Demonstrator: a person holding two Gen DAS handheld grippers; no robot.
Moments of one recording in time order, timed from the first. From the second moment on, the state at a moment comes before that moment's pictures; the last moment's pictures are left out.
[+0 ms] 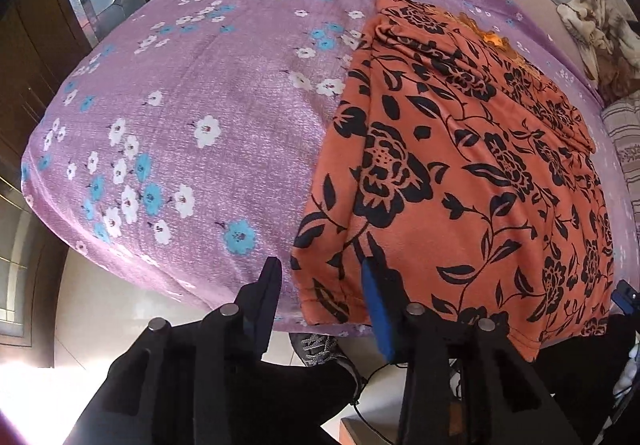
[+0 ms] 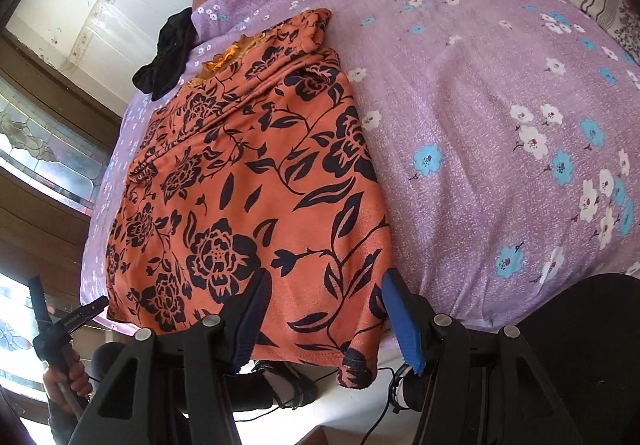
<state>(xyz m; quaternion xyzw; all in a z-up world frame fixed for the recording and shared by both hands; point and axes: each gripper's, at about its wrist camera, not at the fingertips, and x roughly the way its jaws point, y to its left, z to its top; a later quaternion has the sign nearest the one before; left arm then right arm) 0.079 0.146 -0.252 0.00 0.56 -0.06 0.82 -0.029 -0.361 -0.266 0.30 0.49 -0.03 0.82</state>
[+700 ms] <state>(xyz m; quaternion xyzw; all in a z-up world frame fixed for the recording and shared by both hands) 0.081 0.125 -0.268 -0.02 0.58 -0.11 0.81 -0.028 -0.372 -0.275 0.33 0.49 -0.05 0.80</state>
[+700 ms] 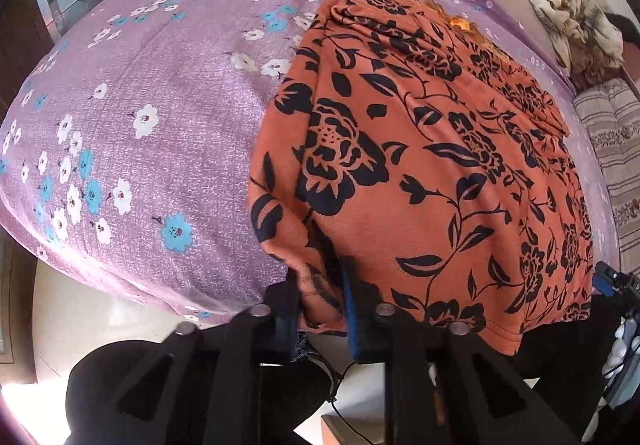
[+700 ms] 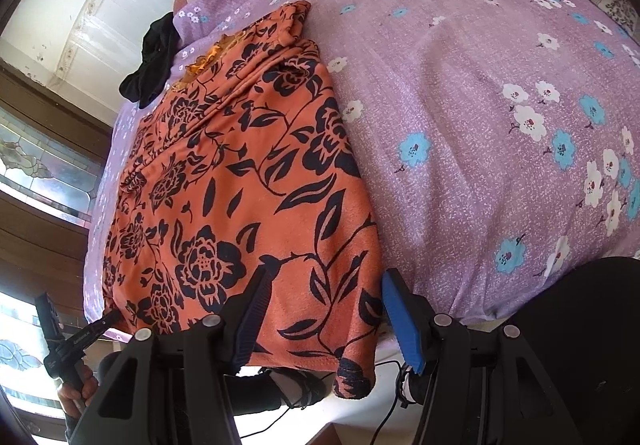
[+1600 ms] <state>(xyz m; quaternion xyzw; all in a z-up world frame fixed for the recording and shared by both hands) 0.083 0.123 -0.264 -0.02 0.55 -0.15 0.82 -0.043 -0.350 -0.292 0.33 0.54 0.00 0.77</state>
